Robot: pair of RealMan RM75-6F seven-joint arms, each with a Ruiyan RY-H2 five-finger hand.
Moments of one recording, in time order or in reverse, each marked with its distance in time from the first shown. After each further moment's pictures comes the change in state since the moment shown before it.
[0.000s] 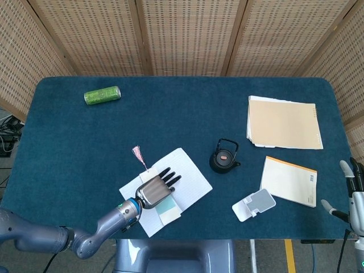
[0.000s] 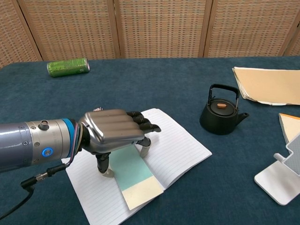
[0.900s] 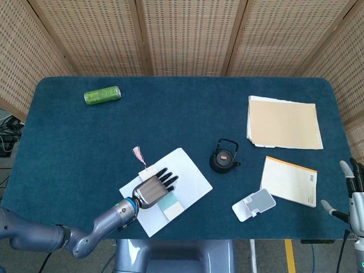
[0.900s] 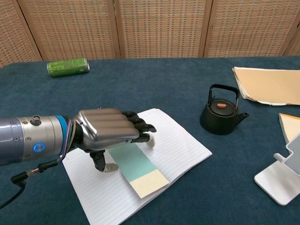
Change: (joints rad) left arm -0.025 0.050 0.030 -0.033 -0.010 -0.006 -0.063; right arm -0.003 0.001 0.001 -0.004 -0.003 0.007 -0.004
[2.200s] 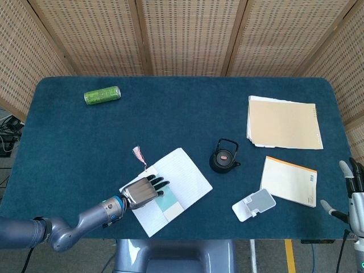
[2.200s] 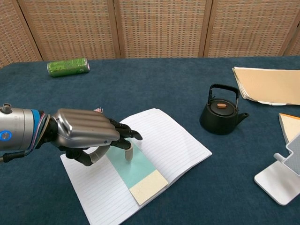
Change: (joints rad) left arm 0.003 0.155 0.039 -0.019 0.186 -0.155 -0.302; right arm -0.001 0.001 -0.002 -0.006 -0.011 0.007 -0.001
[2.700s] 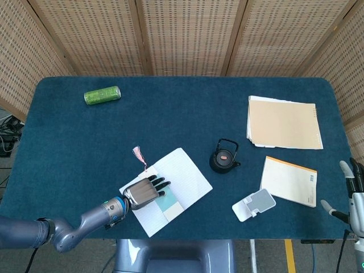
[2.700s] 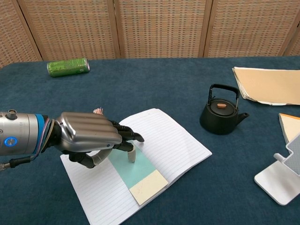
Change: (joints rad) left arm 0.005 -0.036 0.005 0.027 -0.003 0.016 0.041; right arm -0.001 0.002 0.001 0.000 0.002 0.002 0.000
